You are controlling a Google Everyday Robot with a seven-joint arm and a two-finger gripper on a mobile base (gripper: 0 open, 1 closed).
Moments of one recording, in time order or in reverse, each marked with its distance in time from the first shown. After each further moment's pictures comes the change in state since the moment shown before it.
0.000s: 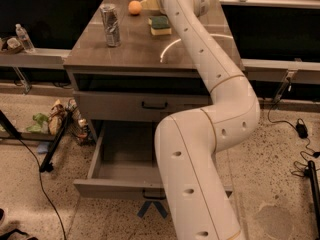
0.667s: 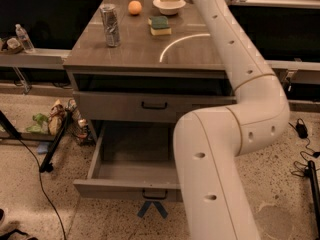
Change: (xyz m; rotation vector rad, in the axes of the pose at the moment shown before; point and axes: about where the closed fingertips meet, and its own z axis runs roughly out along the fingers) arm -0.009 -0.062 -0.049 -0.009 0.037 0.018
